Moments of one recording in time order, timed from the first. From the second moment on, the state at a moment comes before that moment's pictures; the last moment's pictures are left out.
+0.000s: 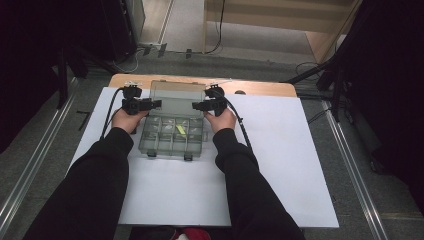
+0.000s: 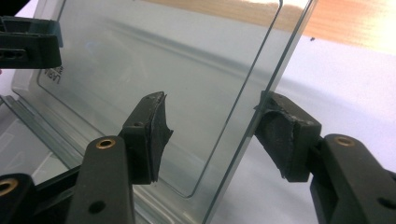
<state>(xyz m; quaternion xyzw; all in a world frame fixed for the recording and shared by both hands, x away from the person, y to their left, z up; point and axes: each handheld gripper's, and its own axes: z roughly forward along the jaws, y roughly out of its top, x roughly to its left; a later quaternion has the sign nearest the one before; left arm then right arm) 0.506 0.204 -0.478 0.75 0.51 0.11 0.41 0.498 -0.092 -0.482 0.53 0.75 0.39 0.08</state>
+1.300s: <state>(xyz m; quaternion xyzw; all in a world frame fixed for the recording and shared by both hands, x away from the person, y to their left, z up) 0.488 0.216 -0.448 0.76 0.47 0.11 0.44 0.472 -0.105 -0.446 0.47 0.76 0.43 0.09</state>
